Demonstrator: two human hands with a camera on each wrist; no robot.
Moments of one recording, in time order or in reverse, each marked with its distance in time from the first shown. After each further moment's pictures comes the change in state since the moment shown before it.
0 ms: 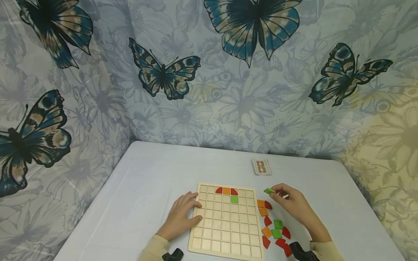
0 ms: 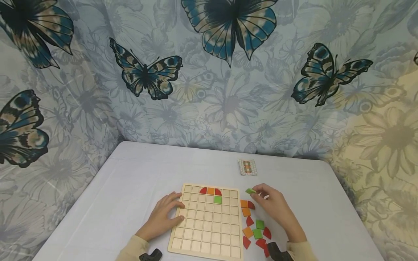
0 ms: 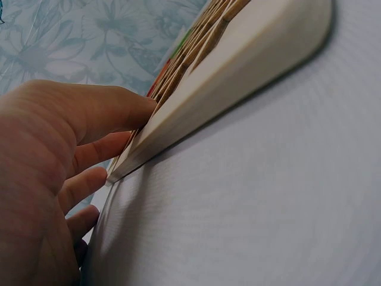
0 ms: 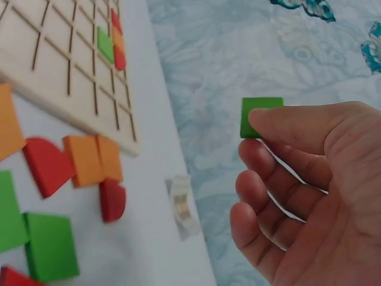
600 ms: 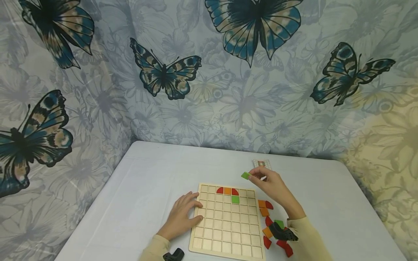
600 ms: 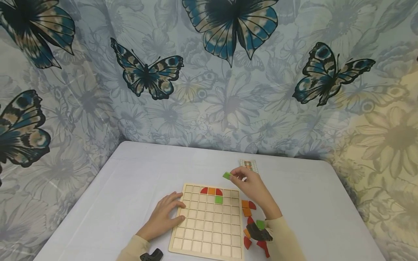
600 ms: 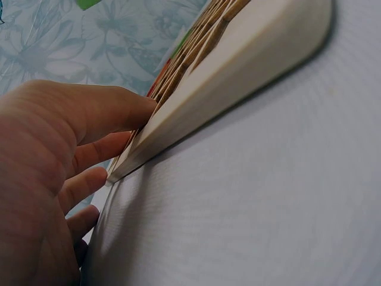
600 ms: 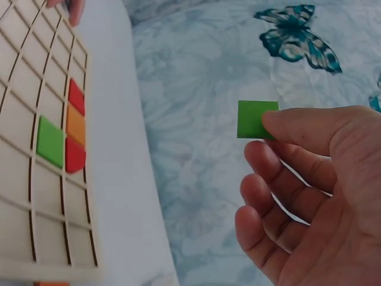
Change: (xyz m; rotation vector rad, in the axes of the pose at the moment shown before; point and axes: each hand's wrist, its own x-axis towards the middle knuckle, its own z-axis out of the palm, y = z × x) left_hand 0.000 -0.001 0.001 0.003 -0.001 0.002; right_hand 0.046 -0.051 0.020 0.105 -0.050 -0.181
